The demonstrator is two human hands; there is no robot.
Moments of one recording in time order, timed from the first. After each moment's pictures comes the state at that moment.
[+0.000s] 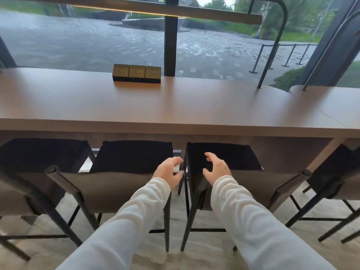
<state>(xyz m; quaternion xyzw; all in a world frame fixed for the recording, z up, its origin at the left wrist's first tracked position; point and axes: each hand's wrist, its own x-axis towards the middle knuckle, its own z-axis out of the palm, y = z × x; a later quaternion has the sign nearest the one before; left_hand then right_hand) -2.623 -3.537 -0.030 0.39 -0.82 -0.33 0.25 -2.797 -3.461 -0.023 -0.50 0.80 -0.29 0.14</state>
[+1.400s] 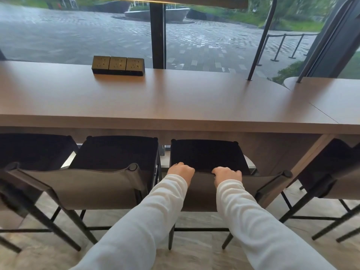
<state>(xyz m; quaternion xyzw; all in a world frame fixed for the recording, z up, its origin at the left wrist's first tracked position) -2.772 -3.502 -0.047 0.36 -0.93 -0.03 -0.07 -2.902 -3.426 -0.042 -0.46 0.88 0.04 0.09</state>
